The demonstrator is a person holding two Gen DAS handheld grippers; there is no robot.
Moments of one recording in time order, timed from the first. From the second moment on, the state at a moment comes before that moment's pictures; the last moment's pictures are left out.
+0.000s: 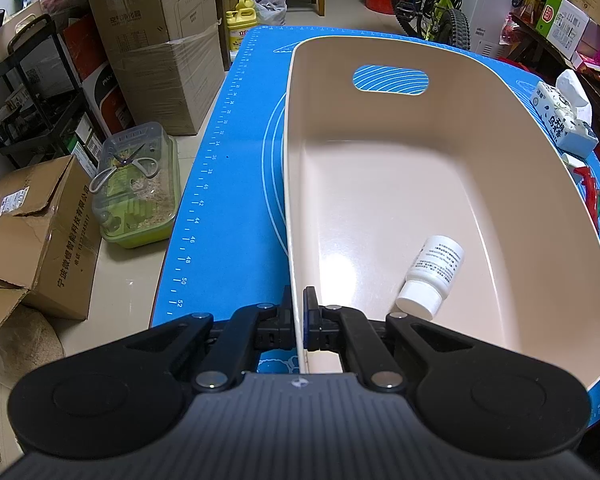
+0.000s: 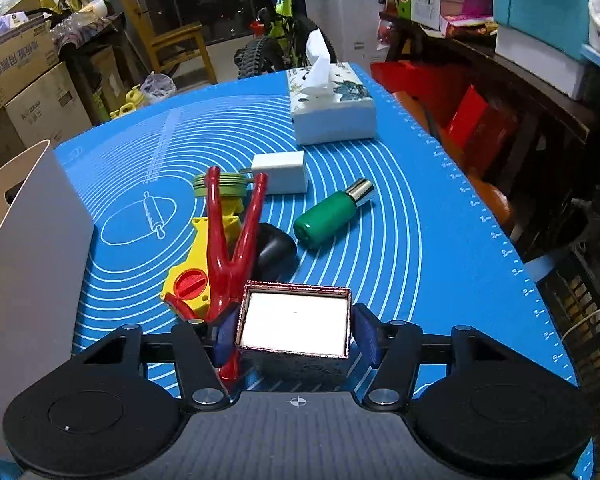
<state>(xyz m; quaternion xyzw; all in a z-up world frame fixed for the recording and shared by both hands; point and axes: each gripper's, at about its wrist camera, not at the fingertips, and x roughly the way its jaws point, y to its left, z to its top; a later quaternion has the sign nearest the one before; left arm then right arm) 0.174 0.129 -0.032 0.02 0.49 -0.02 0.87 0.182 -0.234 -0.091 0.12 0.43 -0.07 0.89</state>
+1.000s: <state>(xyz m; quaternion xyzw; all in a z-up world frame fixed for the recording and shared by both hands) 0.173 0.130 -0.032 0.02 0.49 -0.02 0.87 0.203 -0.117 0.043 0.07 0.26 0.05 0.96</state>
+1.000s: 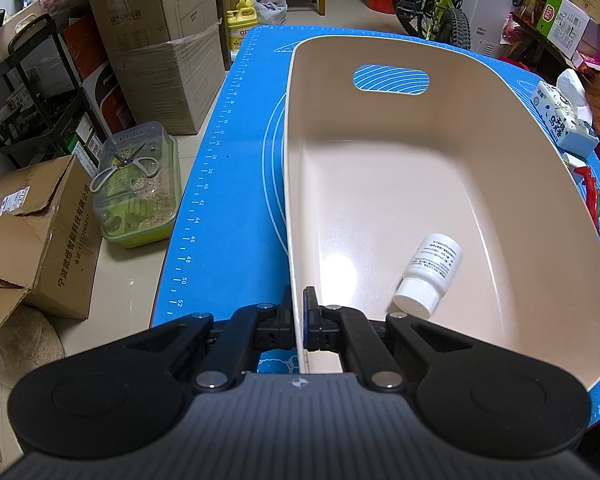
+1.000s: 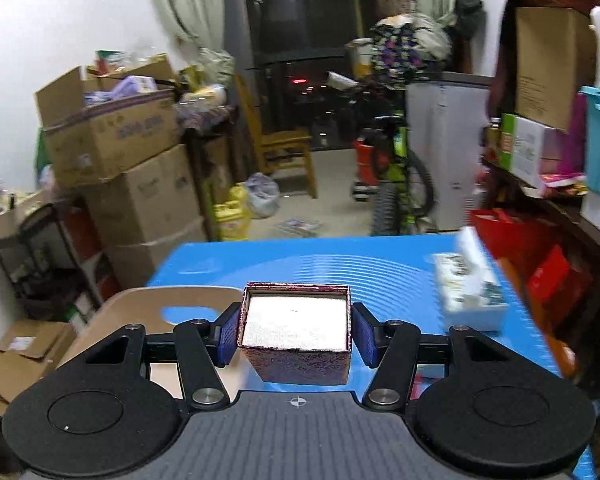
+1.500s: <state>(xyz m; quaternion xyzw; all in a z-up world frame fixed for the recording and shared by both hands) 0.174 0.131 -0.034 0.02 0.49 -0.02 0.87 0.227 0.001 0.004 0.02 0.32 0.15 0.93</state>
